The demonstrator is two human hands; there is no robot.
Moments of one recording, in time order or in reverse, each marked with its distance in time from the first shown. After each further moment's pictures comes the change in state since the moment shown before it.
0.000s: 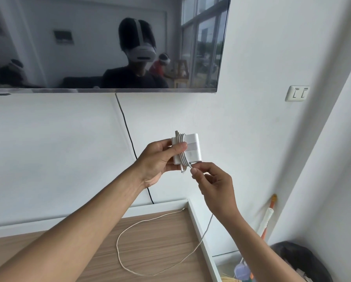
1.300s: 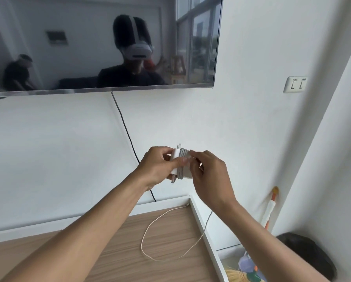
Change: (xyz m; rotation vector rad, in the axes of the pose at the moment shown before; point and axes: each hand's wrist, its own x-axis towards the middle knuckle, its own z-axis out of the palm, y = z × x) left_hand -0.001 -0.018 -0.006 0.468 0.084 0.042; right_hand 0.008 -0.025 0.015 -0.607 0.043 -0.167
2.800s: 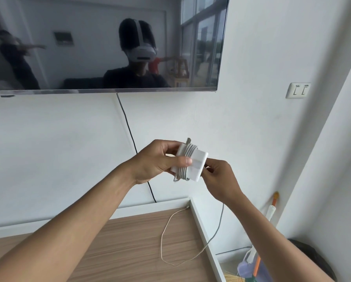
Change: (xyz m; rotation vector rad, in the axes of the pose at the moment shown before) left_hand -0.015 0.031 -0.020 -0.085 -0.324 0.090; right_hand 0.012 0.026 -0.011 0.229 -0.231 0.195
